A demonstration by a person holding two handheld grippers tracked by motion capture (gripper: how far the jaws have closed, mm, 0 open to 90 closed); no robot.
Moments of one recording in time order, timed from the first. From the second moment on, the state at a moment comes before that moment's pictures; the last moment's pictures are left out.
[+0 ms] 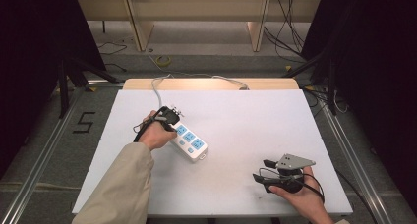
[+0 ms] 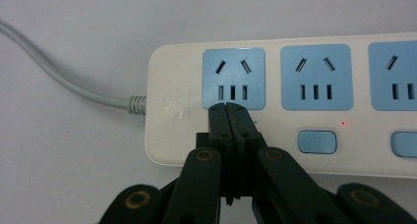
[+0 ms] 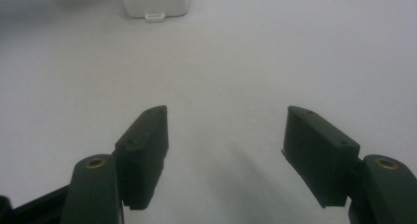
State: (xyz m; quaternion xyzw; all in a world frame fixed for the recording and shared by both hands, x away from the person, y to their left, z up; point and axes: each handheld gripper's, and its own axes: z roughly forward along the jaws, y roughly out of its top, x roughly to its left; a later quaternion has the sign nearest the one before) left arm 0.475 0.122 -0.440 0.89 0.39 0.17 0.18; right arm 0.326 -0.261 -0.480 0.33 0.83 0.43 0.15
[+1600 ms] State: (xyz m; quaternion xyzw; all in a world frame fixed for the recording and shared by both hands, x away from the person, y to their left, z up) left arm 0.469 0.122 -0.428 0.89 0.38 0.16 0.20; right arm 0.326 -0.261 -0.480 0.33 0.83 0.43 0.15
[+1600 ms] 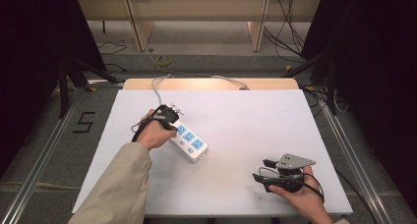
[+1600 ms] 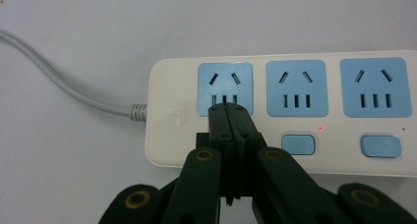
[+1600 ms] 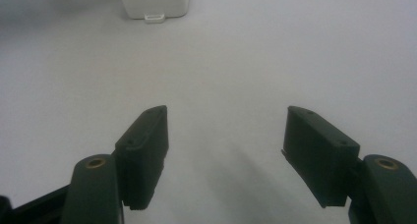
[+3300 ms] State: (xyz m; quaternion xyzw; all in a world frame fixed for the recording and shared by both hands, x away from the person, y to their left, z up) left arm 0.448 0.090 -0.425 0.91 0.35 0.13 0.18; right arm 0.326 -0.261 -0.480 0.33 0.83 0.43 0.15
